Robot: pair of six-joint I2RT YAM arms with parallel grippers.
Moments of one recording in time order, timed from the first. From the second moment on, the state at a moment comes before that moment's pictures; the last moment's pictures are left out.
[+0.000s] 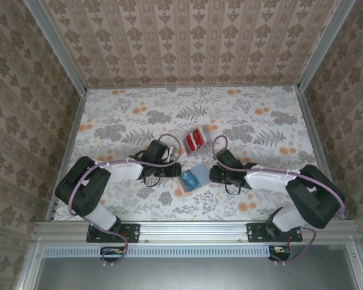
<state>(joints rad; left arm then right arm) -0.69 1.56 0.65 -0.05 0.33 -0.53 0.66 1.47 0.59 -0.13 0.03 0.78</state>
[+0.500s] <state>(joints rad) -0.90 1.29 0.52 -0.26 0.27 -0.67 0.69 1.73 0.84 -0.07 -0.04 0.69</state>
